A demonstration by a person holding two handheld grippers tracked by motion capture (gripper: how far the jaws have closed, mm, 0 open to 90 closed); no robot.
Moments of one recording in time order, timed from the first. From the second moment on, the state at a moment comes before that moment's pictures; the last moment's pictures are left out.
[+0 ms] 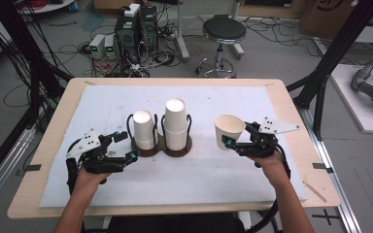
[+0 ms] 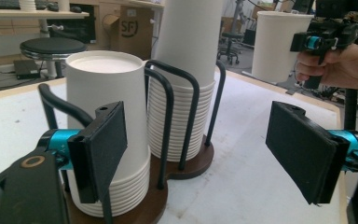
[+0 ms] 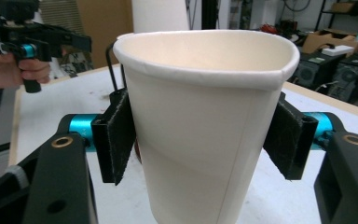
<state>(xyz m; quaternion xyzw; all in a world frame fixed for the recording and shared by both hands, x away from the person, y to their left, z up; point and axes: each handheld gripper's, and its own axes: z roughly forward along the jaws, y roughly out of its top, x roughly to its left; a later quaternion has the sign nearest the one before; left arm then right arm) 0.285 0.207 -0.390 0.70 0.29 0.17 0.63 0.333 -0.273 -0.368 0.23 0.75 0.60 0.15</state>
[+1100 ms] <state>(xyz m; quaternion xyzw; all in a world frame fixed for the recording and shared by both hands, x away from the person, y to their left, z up) 0.287 0.222 -0.402 0.70 0.29 0.20 0.63 0.363 -0.310 -0.389 0.35 0.72 0.54 0.25</state>
